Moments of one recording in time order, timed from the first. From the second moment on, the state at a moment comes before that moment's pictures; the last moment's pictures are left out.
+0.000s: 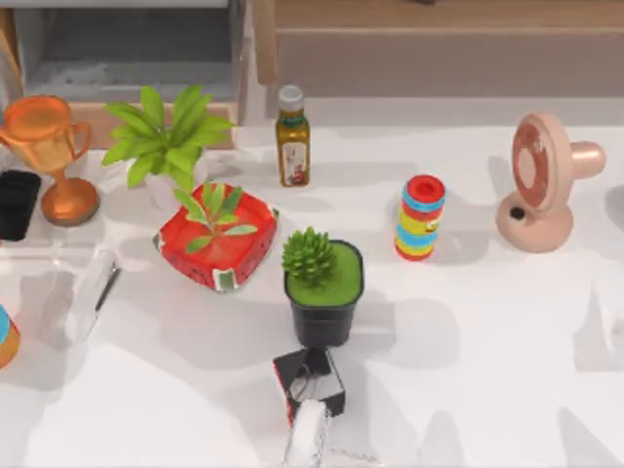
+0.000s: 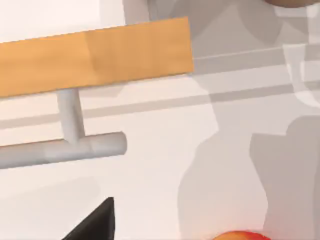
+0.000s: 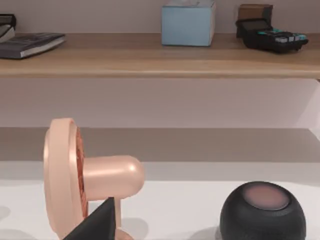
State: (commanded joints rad) left arm 0.12 1.69 1.18 -0.78 0.03 0.28; right arm 0.00 0.00 0.00 0.00 0.00 0.00
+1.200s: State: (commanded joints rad) left arm -0.19 1.88 1.19 -0.88 0.00 0.10; right arm 0.00 0.00 0.00 0.00 0.00 0.00
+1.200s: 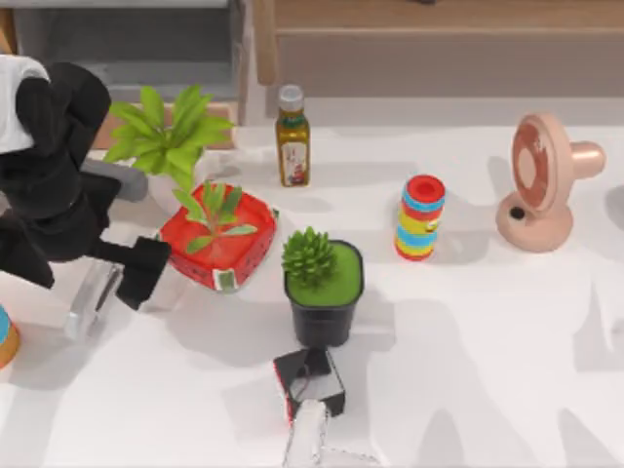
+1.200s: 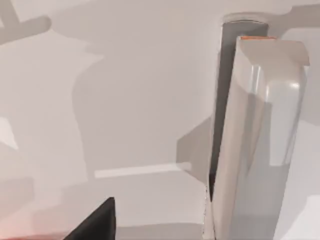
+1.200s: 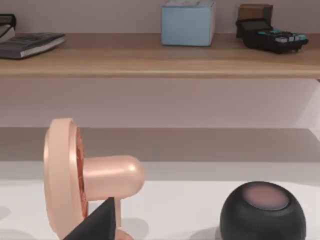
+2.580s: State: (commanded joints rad) left arm -0.17 1.95 1.17 -0.79 0.00 0.12; right arm 0.00 0.00 0.00 0.00 0.00 0.00
